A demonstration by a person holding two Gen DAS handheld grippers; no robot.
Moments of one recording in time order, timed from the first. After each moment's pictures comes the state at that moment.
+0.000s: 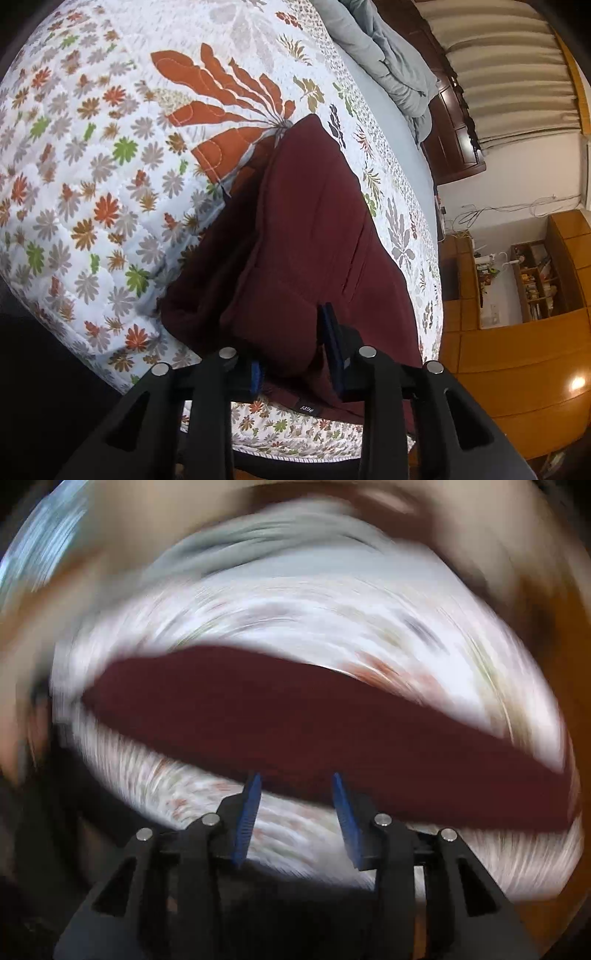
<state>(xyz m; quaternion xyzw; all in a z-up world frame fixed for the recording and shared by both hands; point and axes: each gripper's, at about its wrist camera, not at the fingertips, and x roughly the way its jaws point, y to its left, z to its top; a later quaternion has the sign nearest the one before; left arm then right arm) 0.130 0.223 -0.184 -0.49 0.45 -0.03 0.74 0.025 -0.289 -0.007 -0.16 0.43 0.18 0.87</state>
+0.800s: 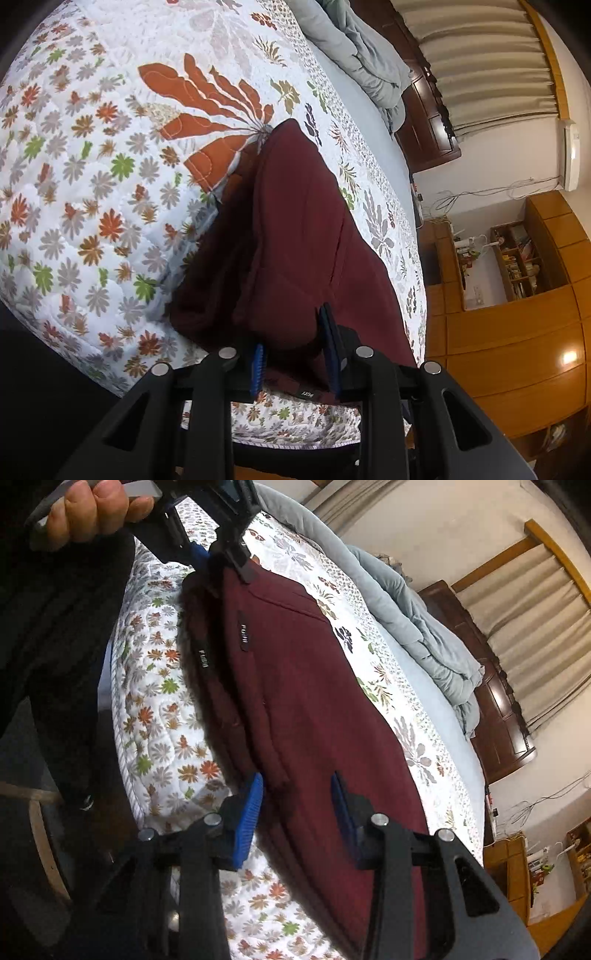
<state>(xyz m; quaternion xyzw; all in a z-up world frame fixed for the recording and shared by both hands) 0.109 0.243 -0.182 -0.48 0.44 -0.09 0.75 0.016 -0.062 -0.093 -0.49 0.25 0.28 0.79</state>
